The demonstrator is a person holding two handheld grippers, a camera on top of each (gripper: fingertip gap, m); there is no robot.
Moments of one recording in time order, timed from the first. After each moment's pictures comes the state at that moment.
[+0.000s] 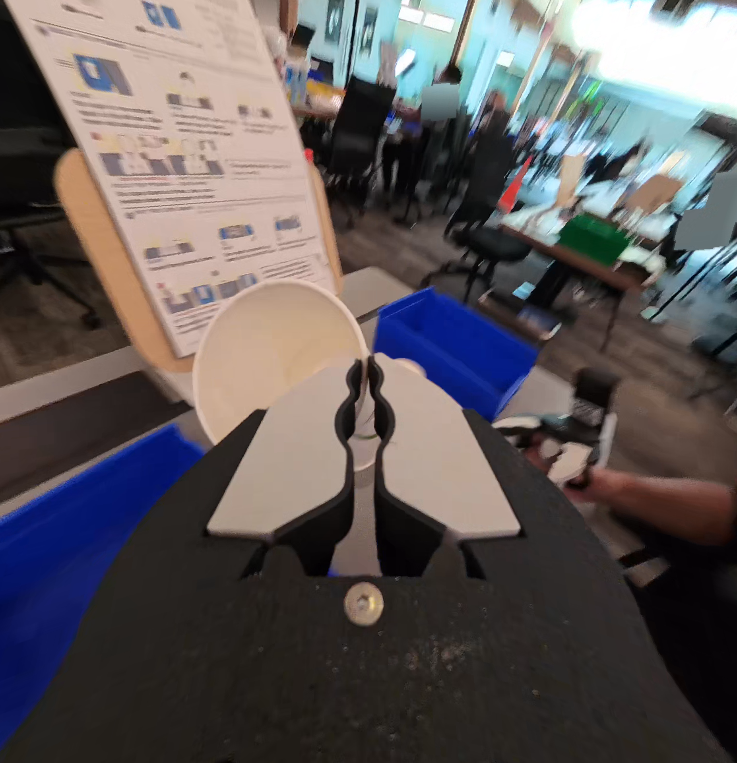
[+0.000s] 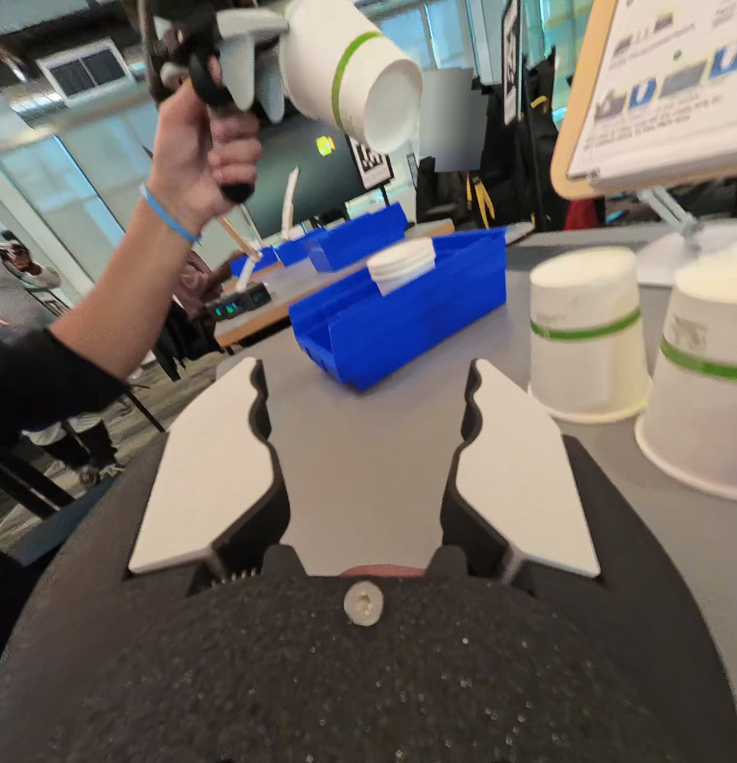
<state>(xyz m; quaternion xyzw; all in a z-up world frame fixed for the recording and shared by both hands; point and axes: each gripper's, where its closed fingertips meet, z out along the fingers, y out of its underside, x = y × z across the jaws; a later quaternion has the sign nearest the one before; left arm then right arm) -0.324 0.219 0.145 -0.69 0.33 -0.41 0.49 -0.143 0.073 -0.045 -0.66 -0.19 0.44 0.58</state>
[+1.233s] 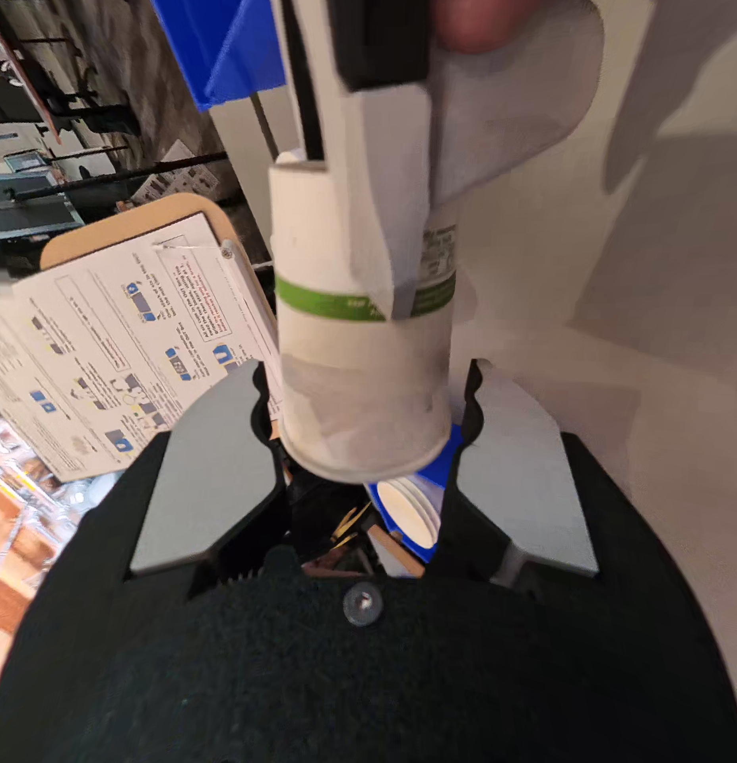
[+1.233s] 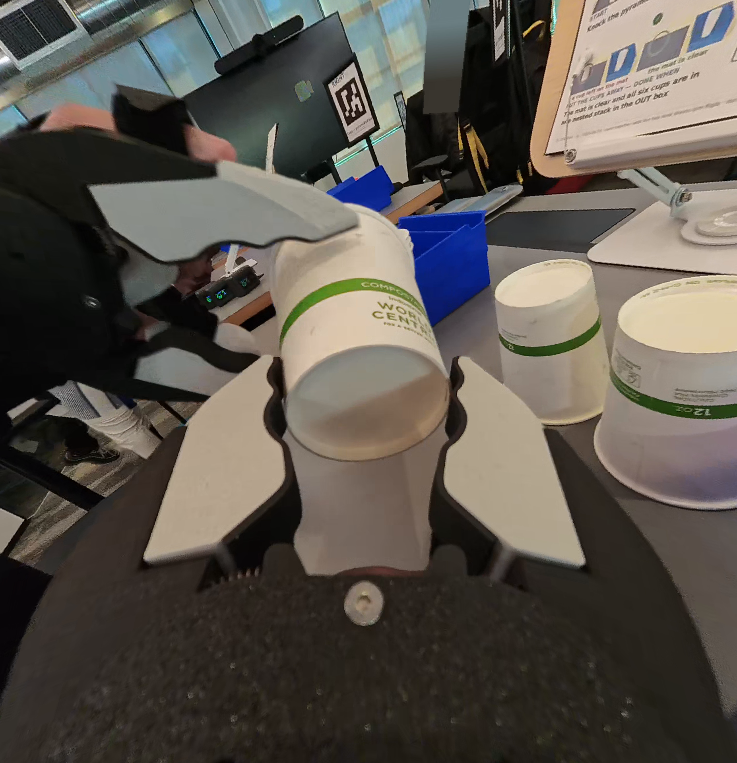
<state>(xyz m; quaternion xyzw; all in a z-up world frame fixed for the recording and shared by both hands) -0.158 0.117 -0.019 -0.43 0.80 0.29 0.32 -0.128 0.103 -0.026 -0.71 -0.18 0.44 0.52</state>
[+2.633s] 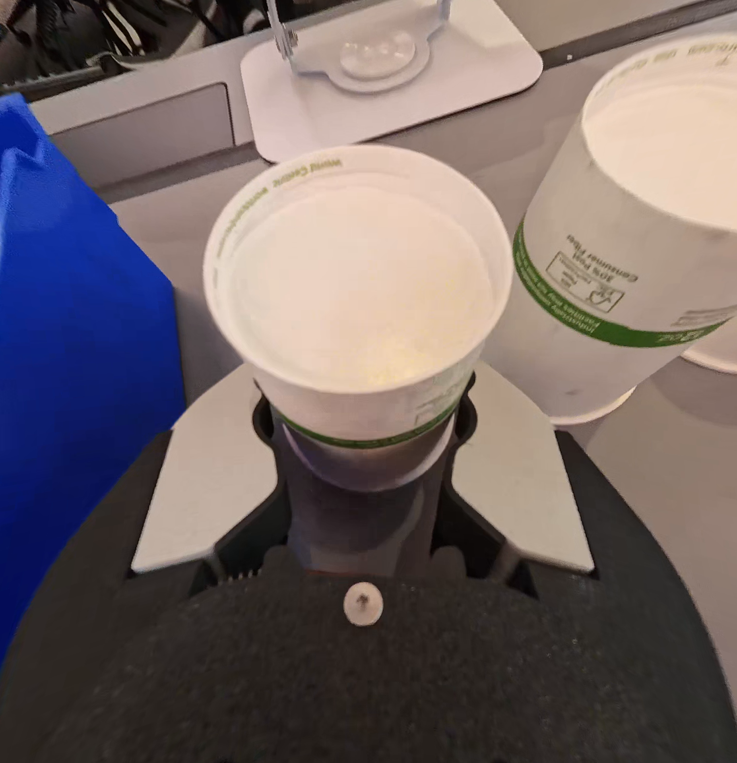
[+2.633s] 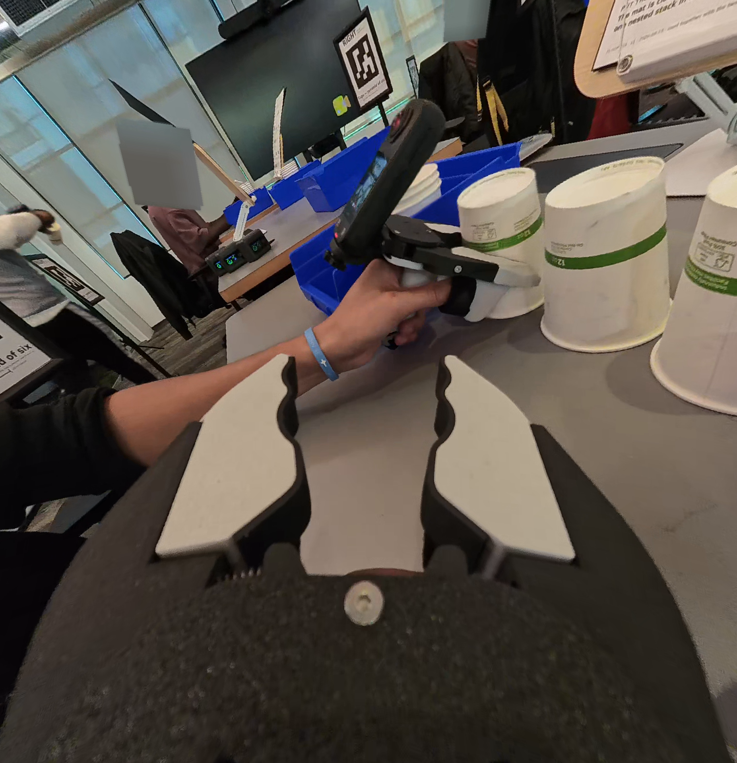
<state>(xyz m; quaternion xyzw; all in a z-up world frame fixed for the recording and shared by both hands) -0.230 0.280 -0.160 -0.86 0.23 -0.04 0.45 -0.138 0.055 -0.064 -0.72 -0.20 0.44 0.50</state>
